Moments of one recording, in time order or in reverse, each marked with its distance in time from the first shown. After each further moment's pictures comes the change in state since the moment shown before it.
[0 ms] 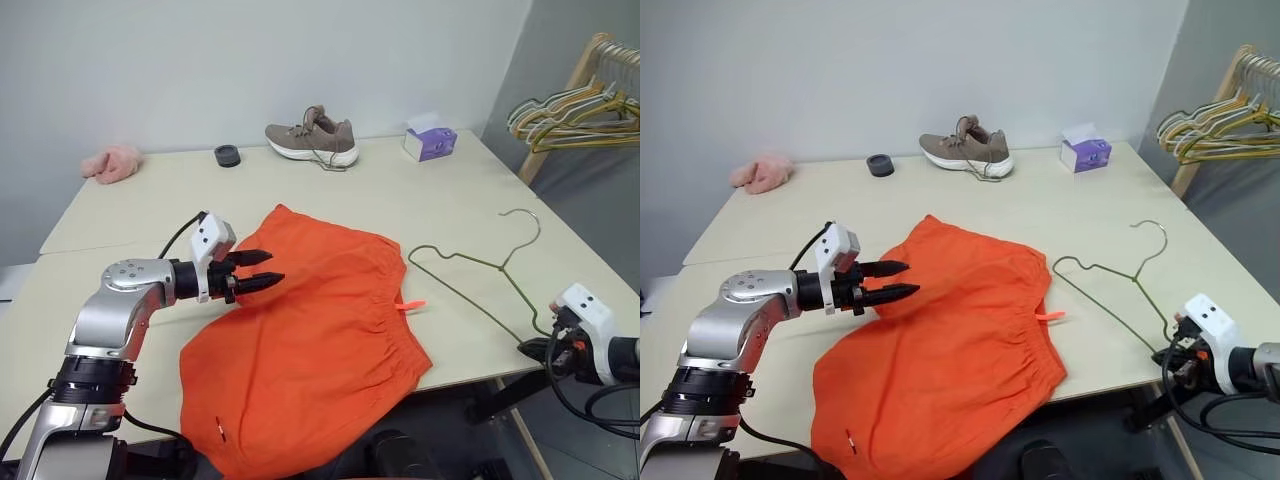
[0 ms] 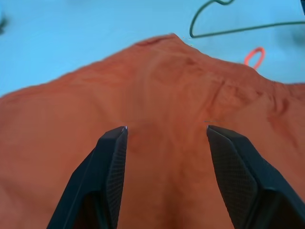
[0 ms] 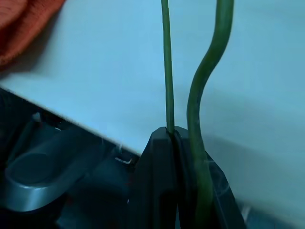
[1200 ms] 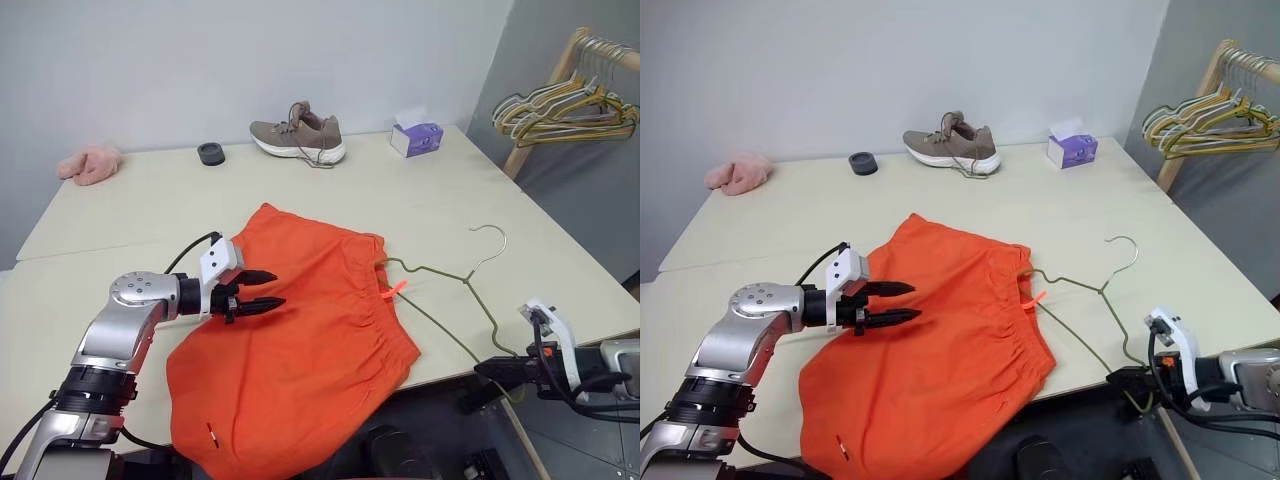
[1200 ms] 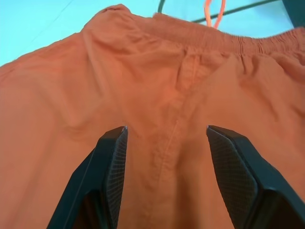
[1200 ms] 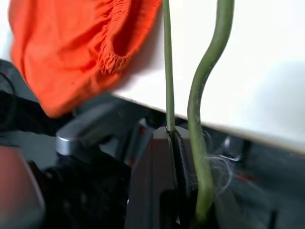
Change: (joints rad) left arm 0.050 0.006 -0.052 0.060 0.065 -0.152 -0.074; right arm -0.194 0.086 0.069 0.035 0.401 0.396 -0.096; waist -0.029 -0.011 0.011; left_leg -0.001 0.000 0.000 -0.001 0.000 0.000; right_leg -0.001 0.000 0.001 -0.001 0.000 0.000
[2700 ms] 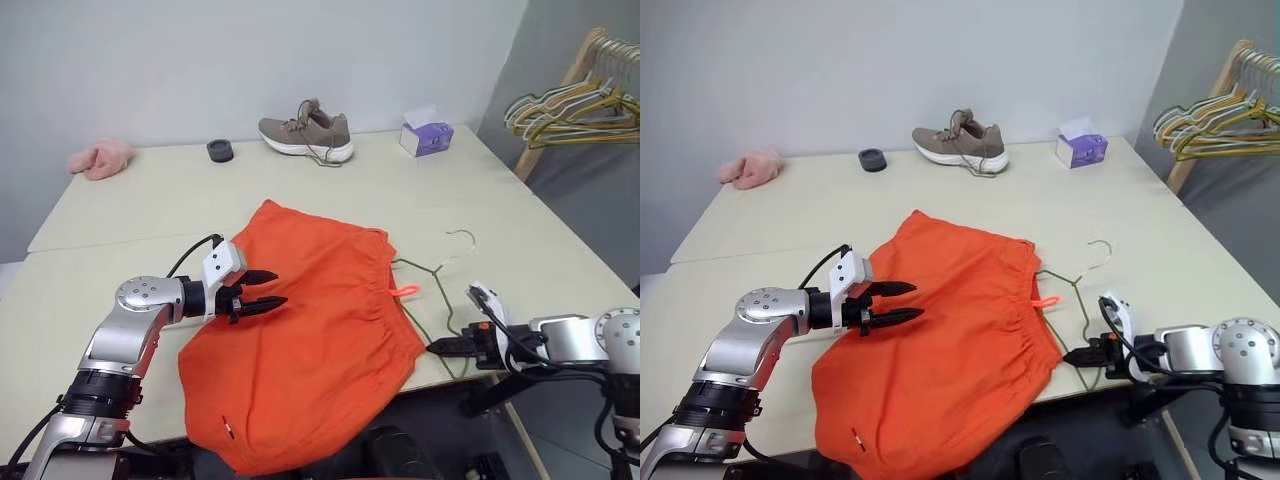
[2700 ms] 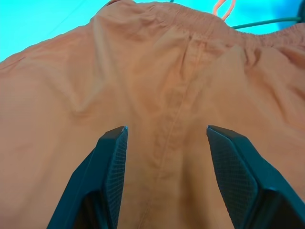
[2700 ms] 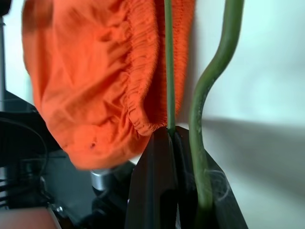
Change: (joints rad) left arm 0.016 -0.023 0.000 0.000 0.015 -0.039 0.058; right arm -0.324 0.246 0.133 0.397 0.548 0.081 -0.761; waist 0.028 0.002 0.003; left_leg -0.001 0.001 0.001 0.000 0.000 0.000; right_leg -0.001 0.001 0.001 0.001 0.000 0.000
